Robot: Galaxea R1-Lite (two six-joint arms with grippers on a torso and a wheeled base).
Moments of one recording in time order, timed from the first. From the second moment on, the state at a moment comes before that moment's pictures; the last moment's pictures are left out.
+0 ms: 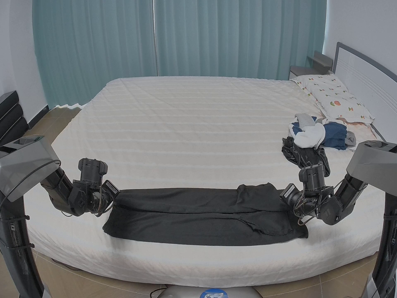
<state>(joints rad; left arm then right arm) -0.11 2.21 -0.86 -0.57 0.17 -0.95 0.26 2.24 -0.76 -0.81 -0.10 1.00</state>
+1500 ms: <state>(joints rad) -0.10 2.20 -0.90 -0.59 0.17 -0.96 0.25 2.38 -0.86 -0.83 -0.11 1.02</state>
